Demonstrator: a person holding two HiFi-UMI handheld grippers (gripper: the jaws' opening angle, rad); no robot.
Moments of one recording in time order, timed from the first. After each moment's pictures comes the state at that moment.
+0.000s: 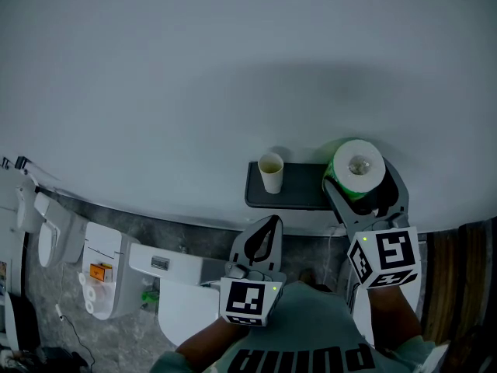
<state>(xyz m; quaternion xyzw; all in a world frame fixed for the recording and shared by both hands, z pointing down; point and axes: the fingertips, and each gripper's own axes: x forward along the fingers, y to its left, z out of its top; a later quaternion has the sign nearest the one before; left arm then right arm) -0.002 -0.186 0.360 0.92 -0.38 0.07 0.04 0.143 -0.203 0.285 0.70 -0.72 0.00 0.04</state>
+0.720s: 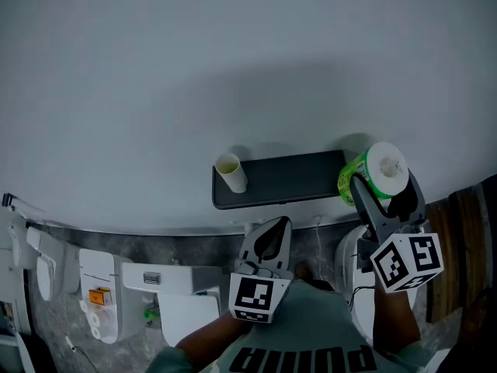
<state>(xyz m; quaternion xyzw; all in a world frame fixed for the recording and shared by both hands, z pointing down) 0.063 -0.146 0.381 0.96 -0.26 0.10 0.05 0.226 -0.115 0.275 0.78 -0.63 0.06 -0.06</state>
